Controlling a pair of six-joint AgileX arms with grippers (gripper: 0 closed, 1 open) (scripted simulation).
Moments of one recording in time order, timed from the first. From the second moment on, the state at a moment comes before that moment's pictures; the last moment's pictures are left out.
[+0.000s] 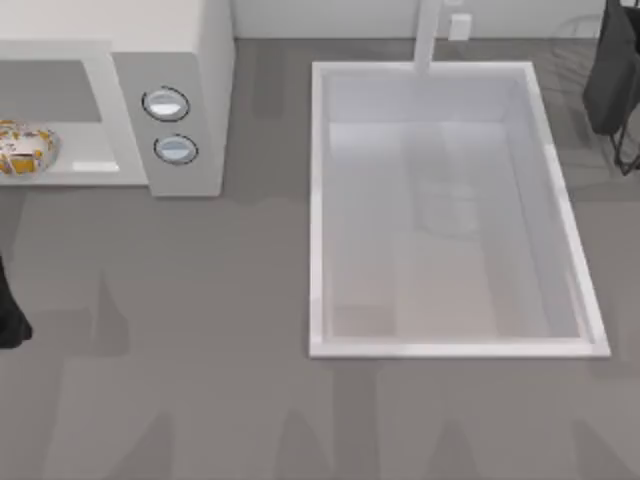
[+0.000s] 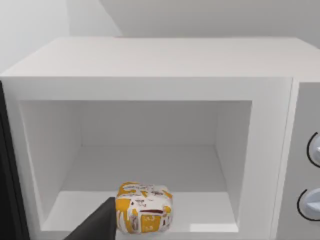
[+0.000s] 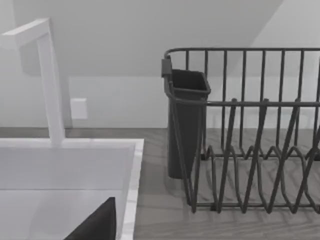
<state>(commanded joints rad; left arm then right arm) 0.02 0.22 0.09 0.13 0.02 0.01 0.00 0.00 0.00 0.00 0.00 0.00</state>
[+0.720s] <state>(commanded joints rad) 0.09 1.48 0.53 0.77 0.11 0.04 0.00 0.00 0.00 0.00 0.00 0.00</state>
